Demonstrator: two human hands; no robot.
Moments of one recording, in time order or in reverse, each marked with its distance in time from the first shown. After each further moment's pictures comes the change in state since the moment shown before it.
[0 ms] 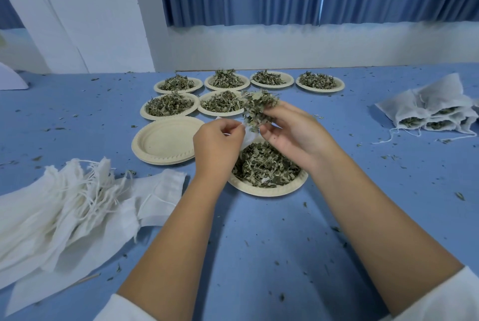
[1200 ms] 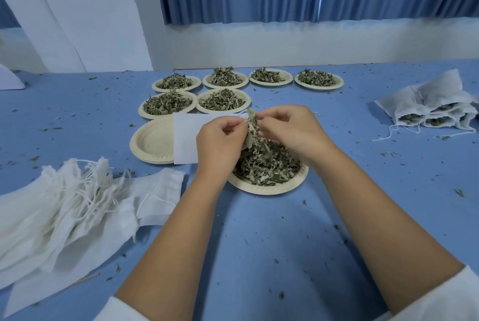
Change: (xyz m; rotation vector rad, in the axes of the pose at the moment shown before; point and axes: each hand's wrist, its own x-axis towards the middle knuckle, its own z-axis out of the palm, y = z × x) left_hand -0.007 0.008 0.000 -0.201 -0.065 -0.048; right_hand 0.004 0.005 -0.010 -0.822 0.161 -0.180
